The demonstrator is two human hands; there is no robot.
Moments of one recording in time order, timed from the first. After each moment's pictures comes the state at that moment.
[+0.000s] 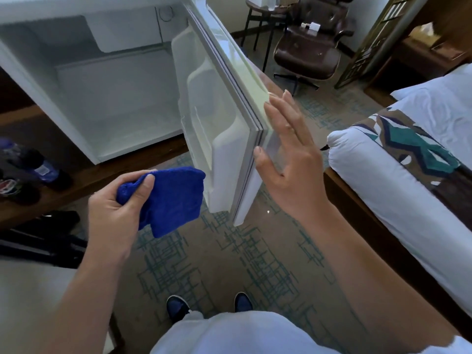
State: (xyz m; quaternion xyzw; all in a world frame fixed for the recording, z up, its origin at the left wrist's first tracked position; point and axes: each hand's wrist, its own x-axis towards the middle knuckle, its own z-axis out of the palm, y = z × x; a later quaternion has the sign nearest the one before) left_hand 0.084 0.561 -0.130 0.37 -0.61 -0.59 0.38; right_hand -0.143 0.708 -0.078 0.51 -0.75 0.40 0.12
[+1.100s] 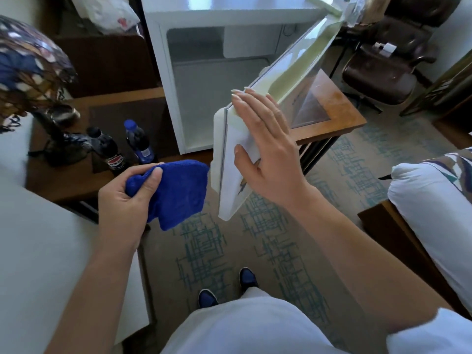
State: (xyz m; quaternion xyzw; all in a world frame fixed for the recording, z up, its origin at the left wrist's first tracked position) left_hand 0.238 0.445 -0.132 0.44 -0.59 -0.51 0.44; right_hand -0.006 0.506 -0.091 0.68 -0.59 0.41 0.12
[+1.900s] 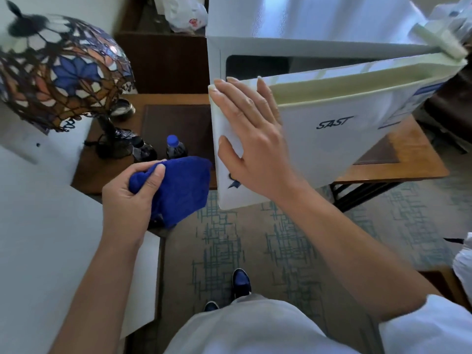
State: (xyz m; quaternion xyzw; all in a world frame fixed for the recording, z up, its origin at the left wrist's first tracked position) left_hand 0.222 0.362 -0.129 0.54 -0.52 -0.44 0.50; right_hand -0.009 0.337 -0.098 0.75 -0.50 0.42 0.11
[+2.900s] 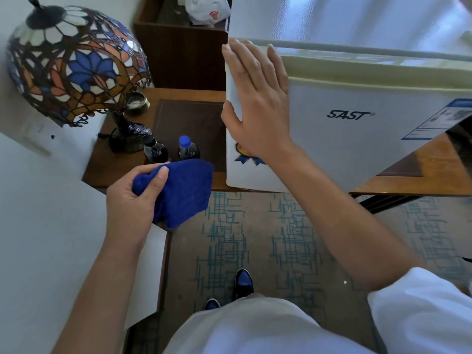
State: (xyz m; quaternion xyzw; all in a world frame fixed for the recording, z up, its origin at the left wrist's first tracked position) left_hand 0.228 0.343 -0.142 0.57 -0.50 -0.43 0.49; right_hand -0.007 0.244 -0.101 0.73 -0.53 0.38 0.21
